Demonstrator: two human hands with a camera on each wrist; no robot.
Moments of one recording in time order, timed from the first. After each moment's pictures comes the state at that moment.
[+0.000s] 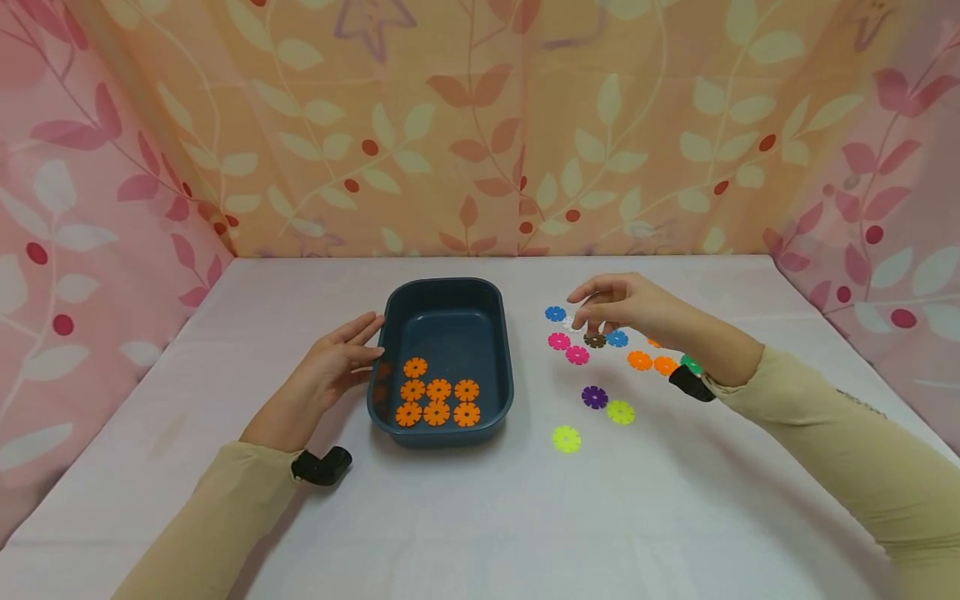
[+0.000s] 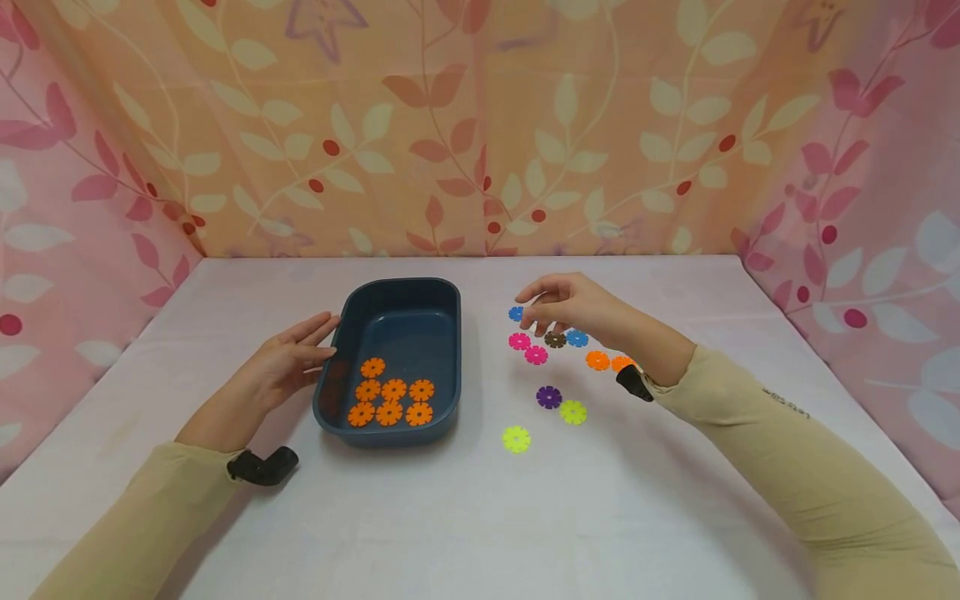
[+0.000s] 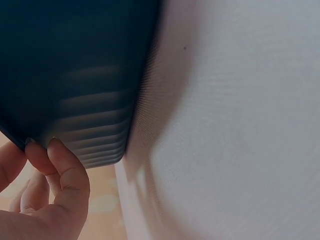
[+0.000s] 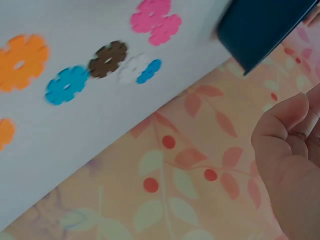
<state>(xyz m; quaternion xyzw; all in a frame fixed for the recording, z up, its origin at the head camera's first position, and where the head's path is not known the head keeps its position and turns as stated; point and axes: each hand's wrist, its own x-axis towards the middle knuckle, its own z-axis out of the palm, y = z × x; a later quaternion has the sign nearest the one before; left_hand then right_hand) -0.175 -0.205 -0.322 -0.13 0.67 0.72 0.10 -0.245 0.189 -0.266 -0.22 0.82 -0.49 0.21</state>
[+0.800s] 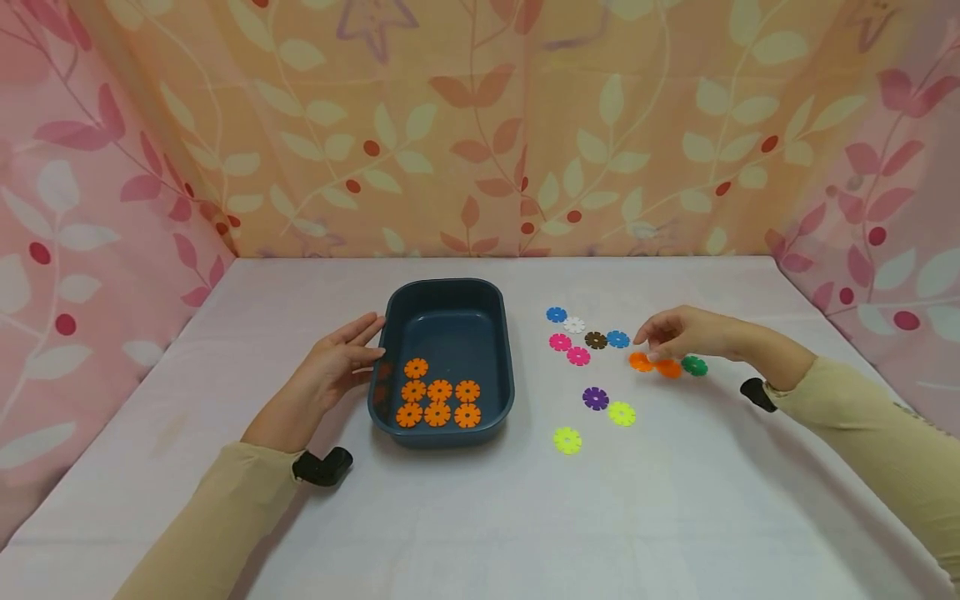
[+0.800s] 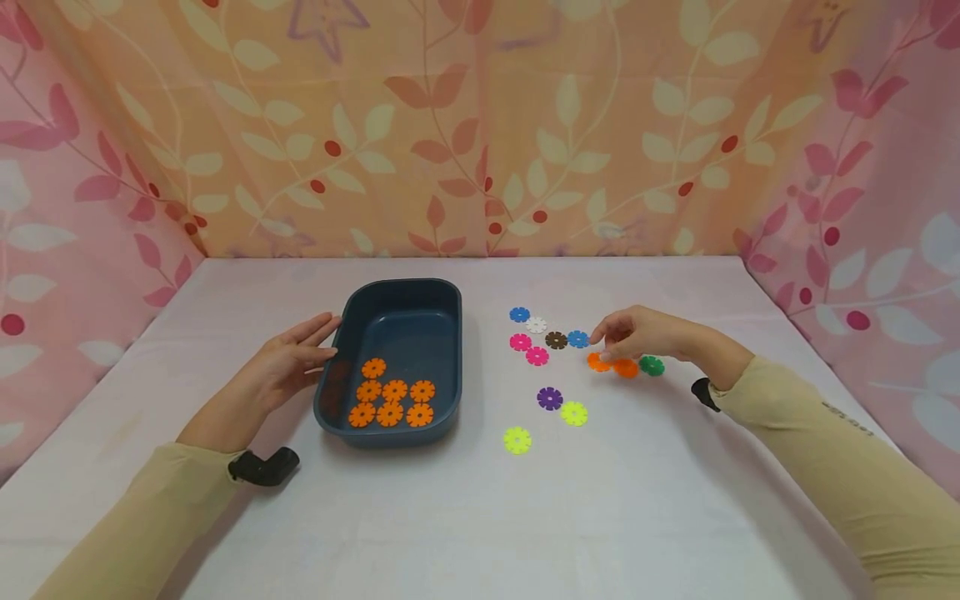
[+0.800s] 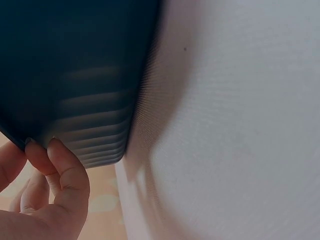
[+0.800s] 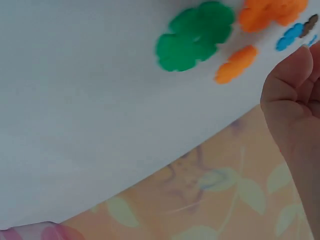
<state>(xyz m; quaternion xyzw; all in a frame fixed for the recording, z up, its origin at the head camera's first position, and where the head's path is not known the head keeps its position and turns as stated) -0.174 -0.204 -0.322 -0.13 0.67 0.72 0.09 -0.274 0.276 -0.309 -0.19 0.87 -0.34 0.30</state>
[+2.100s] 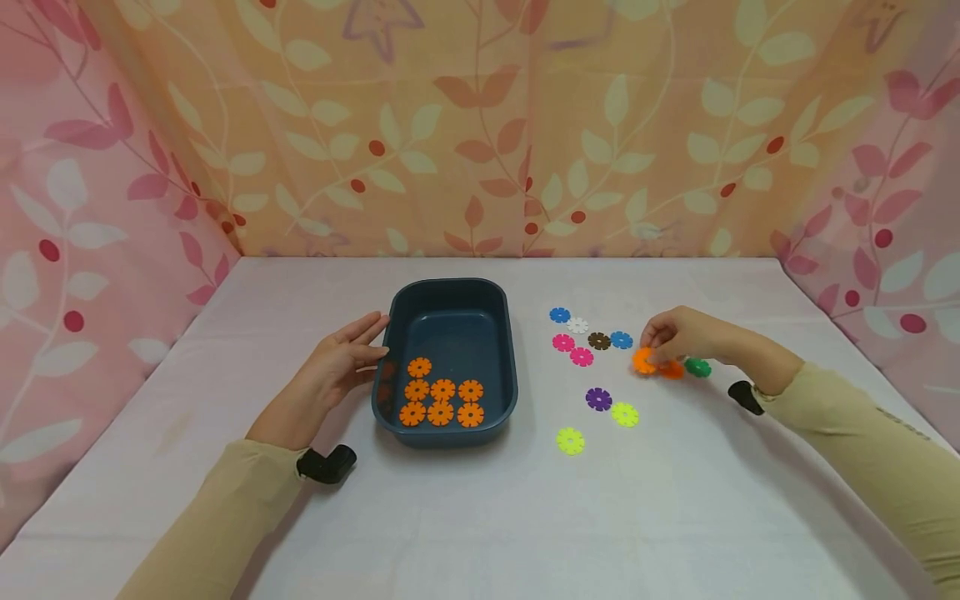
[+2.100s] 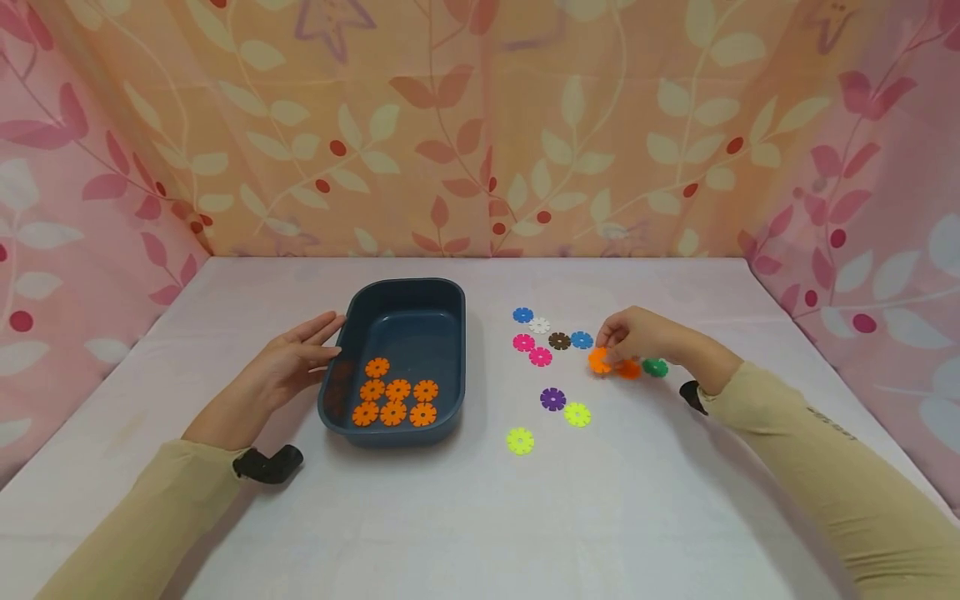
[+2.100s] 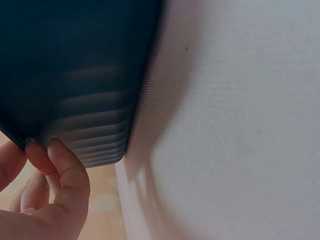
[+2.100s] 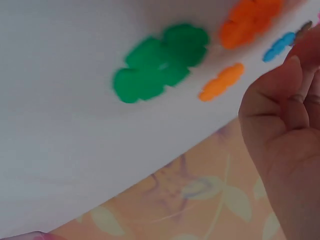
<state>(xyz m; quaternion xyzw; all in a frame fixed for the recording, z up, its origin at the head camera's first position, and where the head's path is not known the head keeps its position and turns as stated) -0.174 -0.205 -0.321 -0.12 0.67 0.72 0.09 -0.276 0.266 -0.315 -0.18 0.89 -0.32 0.27</state>
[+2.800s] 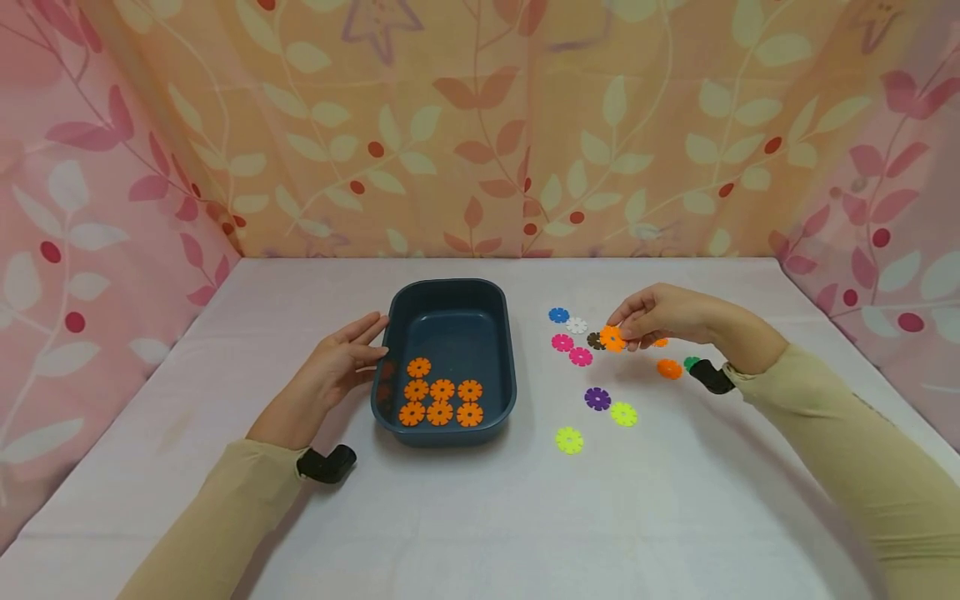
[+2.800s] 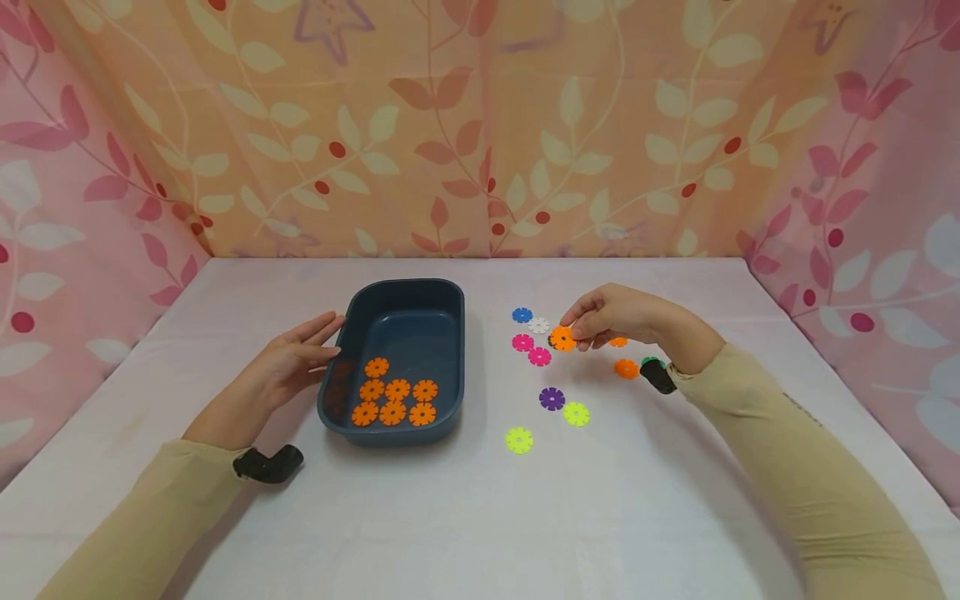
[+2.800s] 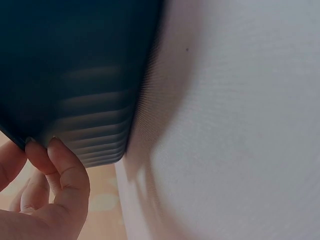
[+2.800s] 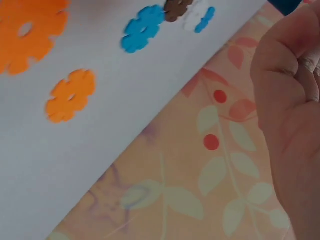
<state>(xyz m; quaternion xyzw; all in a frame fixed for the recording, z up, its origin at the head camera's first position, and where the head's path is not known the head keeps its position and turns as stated) -0.174 -0.204 -0.322 -0.13 0.68 0.72 0.09 -0.273 0.233 -0.276 -0.16 0.81 -0.45 0.34</state>
